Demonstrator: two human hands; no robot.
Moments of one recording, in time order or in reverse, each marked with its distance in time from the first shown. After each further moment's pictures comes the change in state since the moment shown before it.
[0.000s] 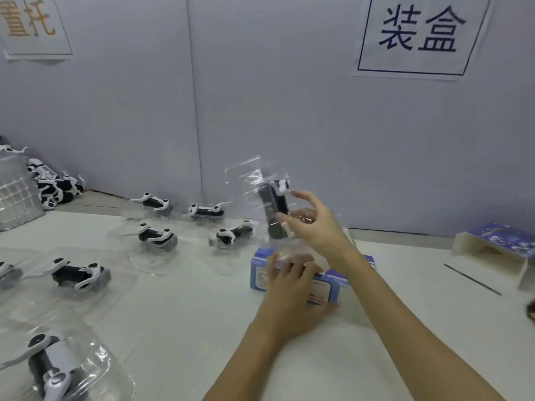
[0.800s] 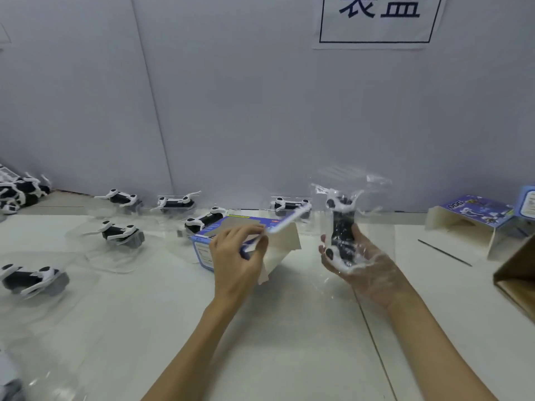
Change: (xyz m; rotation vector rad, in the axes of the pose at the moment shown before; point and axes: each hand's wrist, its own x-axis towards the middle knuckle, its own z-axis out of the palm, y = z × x) left_hand 0.019 -0.068 -0.088 -0.578 0.378 -0.461; right_hand -0.069 0.091 -0.119 0.774 0.017 0.346
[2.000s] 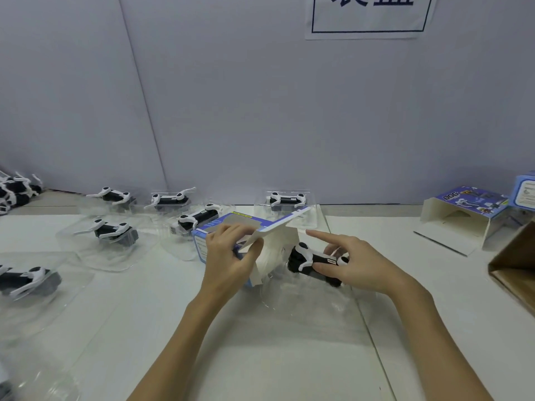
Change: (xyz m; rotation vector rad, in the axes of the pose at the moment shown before) left_hand 0.000 -0.004 -0.010 -0.004 -0.168 0.074; right_hand -0.013 -0.008 0.001 -1.361 -0.022 -0.146
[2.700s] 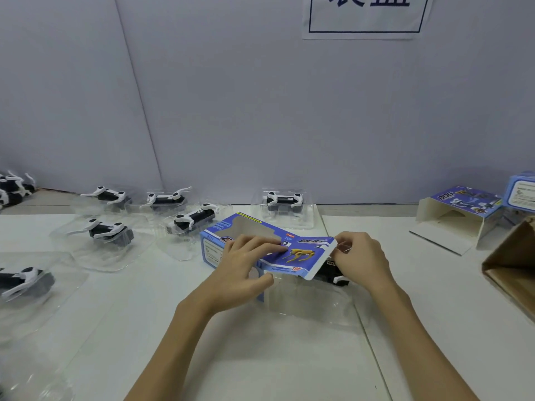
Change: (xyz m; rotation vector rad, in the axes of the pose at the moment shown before) left_hand -0.005 -0.003 -0.003 0.196 -0.546 0.101; right_hand 0.008 0.005 0.014 -0.024 0.408 0.310
